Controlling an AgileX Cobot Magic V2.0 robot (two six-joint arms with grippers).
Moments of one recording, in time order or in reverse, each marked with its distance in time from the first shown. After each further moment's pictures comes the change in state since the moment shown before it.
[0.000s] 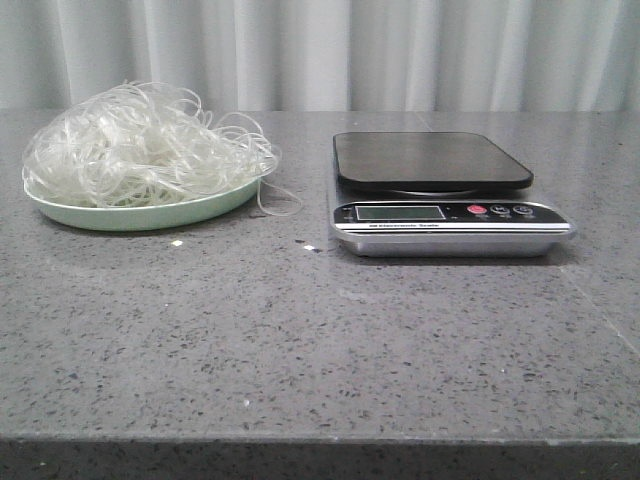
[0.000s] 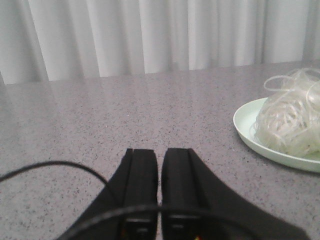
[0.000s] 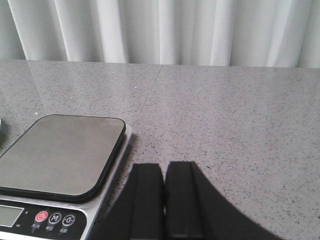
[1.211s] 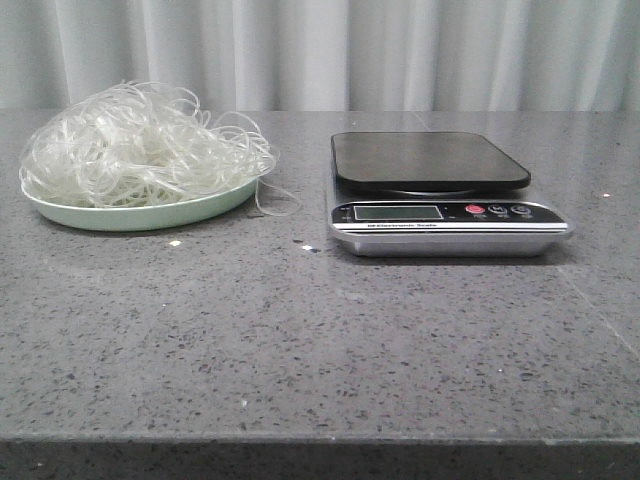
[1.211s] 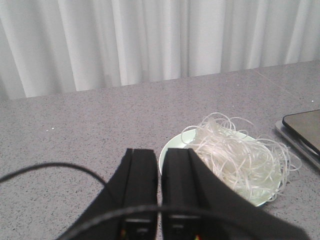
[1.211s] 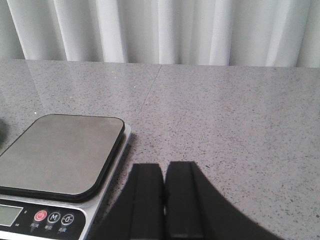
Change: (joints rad) left arm -0.150 0.260 -0.532 -0.187 0.407 0.141; right arm 0.000 0.000 0.000 0.000 0.002 0.002
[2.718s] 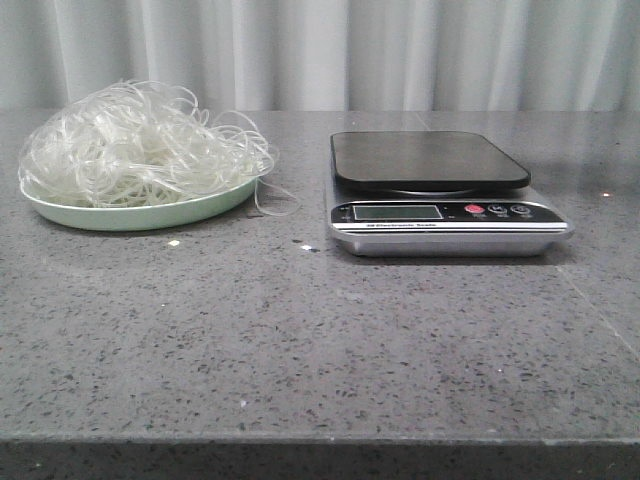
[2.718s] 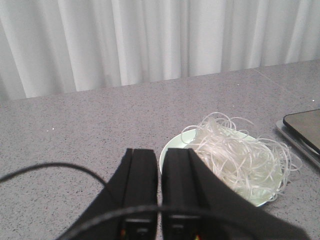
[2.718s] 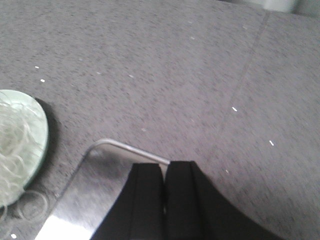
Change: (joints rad) left arm 0.000 0.000 0.000 0.004 0.000 0.000; right arm 0.031 0.885 -1.057 0.000 0.690 0.002
